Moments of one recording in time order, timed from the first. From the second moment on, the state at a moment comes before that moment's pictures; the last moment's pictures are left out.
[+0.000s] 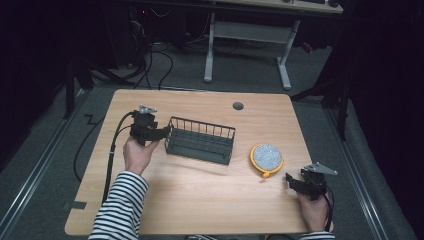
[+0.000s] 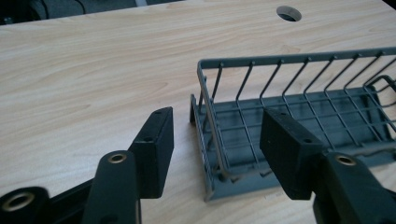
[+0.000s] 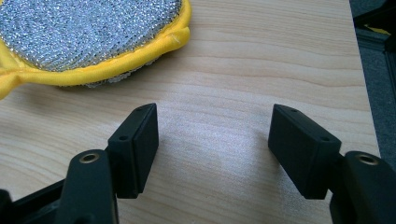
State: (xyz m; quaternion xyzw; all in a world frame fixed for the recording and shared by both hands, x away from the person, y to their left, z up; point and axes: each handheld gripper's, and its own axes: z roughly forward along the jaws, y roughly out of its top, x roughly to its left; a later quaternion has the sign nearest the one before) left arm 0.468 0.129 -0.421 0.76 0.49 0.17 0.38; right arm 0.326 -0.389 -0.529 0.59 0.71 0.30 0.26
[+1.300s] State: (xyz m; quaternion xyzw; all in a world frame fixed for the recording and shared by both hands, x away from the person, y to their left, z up) left arm 0.477 0.114 -0.450 0.79 0.48 0.17 0.34; right arm 0.326 -0.389 -0.529 0.59 0.71 0.30 0.26
